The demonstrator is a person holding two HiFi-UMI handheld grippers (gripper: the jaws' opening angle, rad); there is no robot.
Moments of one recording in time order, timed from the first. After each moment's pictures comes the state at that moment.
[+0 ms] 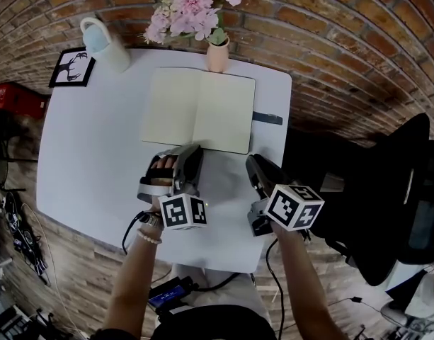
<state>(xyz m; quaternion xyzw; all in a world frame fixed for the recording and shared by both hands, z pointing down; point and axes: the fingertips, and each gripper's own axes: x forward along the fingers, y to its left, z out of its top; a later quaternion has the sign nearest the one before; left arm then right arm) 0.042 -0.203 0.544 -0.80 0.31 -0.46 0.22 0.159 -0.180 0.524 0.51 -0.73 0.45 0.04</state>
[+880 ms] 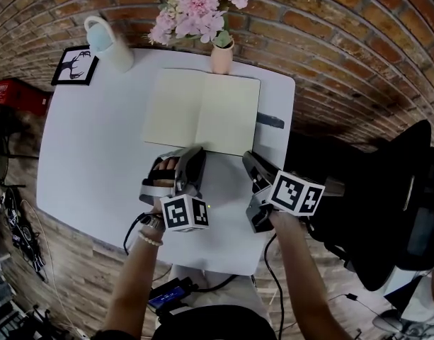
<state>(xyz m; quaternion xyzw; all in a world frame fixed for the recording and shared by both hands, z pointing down) 0.043 -0.203 0.545 -0.81 0.32 -0.45 0.20 0.150 -0.197 0.536 0.48 -0.69 0.54 0.03</state>
